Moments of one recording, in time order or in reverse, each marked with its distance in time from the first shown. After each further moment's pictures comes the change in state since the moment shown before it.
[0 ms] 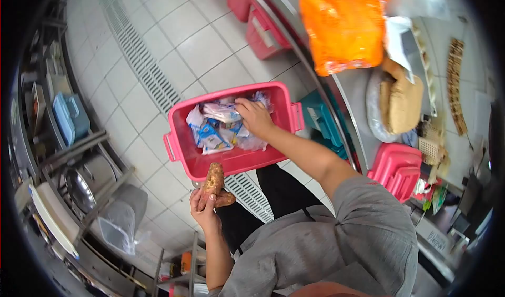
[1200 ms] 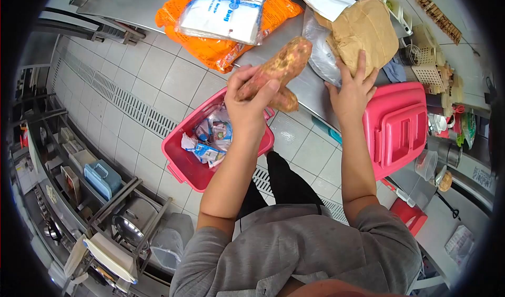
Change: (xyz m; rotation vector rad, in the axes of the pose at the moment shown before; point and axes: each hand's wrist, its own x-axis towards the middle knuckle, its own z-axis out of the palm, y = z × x) left_hand -0.097 0.080 0.398 -0.123 -0.963 0.076; right_hand -0.154 0.024 -0.360 -0.683 0.274 1.149
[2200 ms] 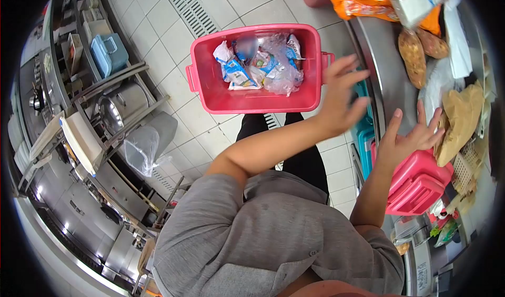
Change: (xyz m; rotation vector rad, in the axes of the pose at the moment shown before) left_hand -0.042 -0.101 -0.049 0.536 0.088 0.607; right_hand -0.042 -0.038 0.018 0.393 0.262 -0.511
